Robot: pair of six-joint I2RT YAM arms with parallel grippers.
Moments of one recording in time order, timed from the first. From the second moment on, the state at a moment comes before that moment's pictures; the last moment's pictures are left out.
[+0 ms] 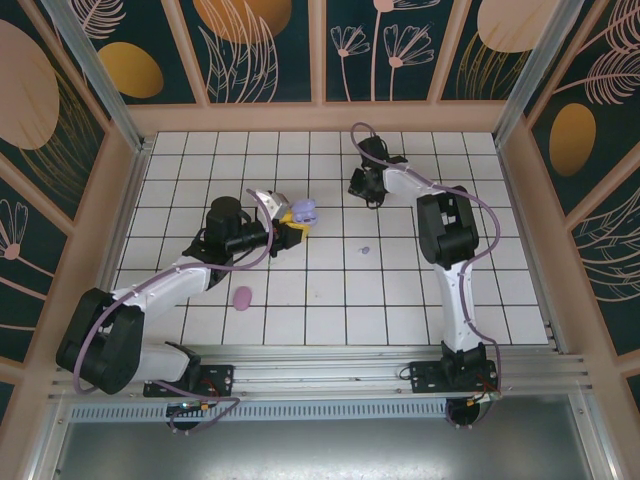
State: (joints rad) left arm -0.46 1.35 0.67 0.38 0.64 -0.03; right arm 0.37 2.31 1.80 -0.56 -0.07 0.67
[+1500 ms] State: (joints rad) left arm -0.53 1.37 0.53 0.65 0.54 -0.14; right arm 0.62 1.23 1.07 -0.70 -0.04 0.62
